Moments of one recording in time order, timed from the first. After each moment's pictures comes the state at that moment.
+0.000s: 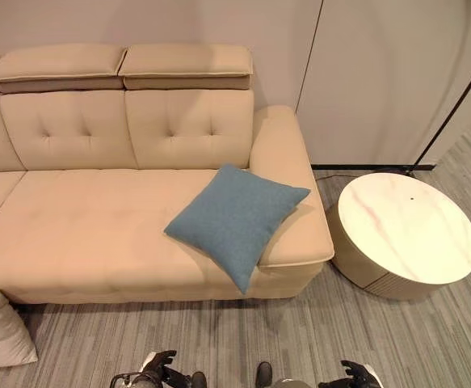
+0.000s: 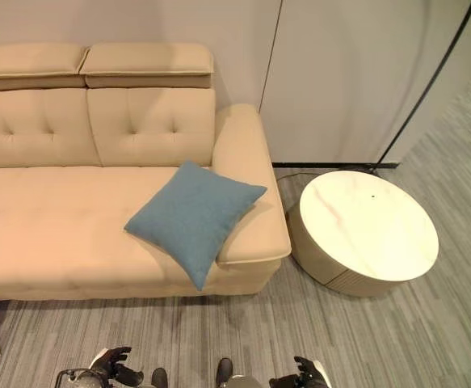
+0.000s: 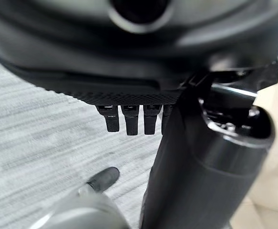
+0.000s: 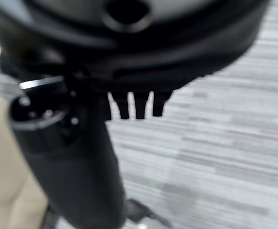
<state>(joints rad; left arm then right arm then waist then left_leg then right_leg) -0.13 0.23 -0.29 1.24 0.00 -0.07 0.10 -0.01 -0.30 0.22 1.21 0.07 -0.05 -0.15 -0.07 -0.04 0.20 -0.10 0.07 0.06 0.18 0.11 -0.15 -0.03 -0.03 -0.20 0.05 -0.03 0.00</state>
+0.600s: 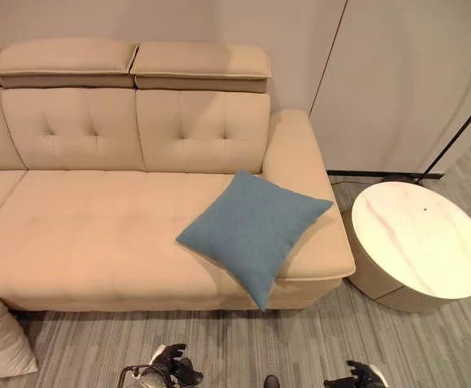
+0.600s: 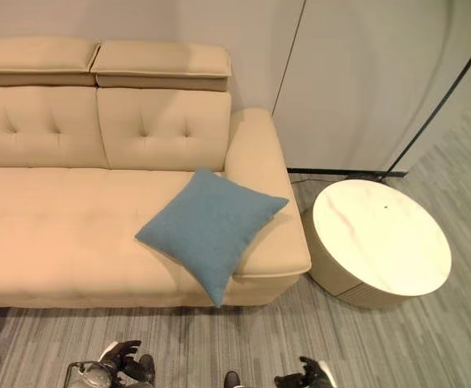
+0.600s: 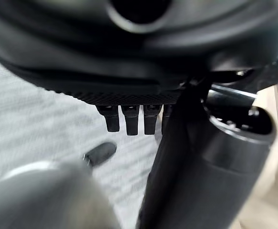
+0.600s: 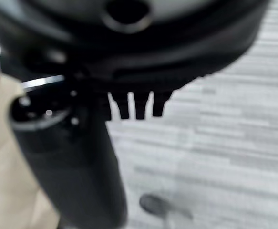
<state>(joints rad) -0.12 0.23 -0.31 1.25 -0.01 -0.06 0.10 -0.01 -0.29 0.22 1.20 0.09 -0.05 -0.13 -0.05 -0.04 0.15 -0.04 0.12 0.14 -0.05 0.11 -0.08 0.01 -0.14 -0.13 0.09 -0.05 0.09</state>
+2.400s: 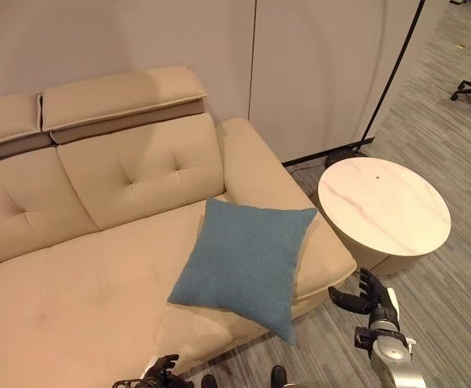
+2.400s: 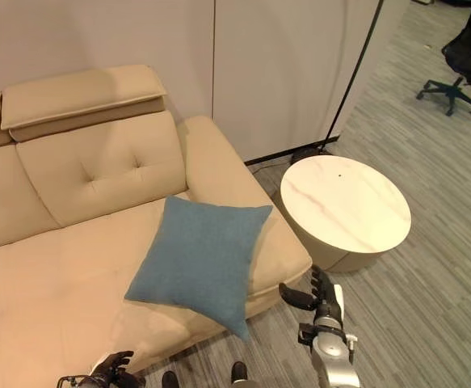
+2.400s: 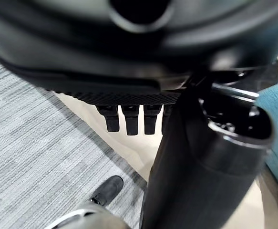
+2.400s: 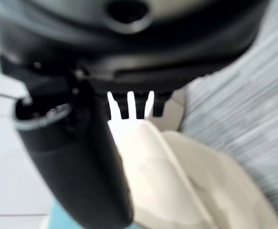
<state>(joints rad) -0.01 0.23 -0.31 1.16 0.03 -0.06 0.10 0.05 -0.34 0.00 0.49 0.29 -0.10 -0.25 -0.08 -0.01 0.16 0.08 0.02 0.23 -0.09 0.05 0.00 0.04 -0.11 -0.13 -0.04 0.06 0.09</state>
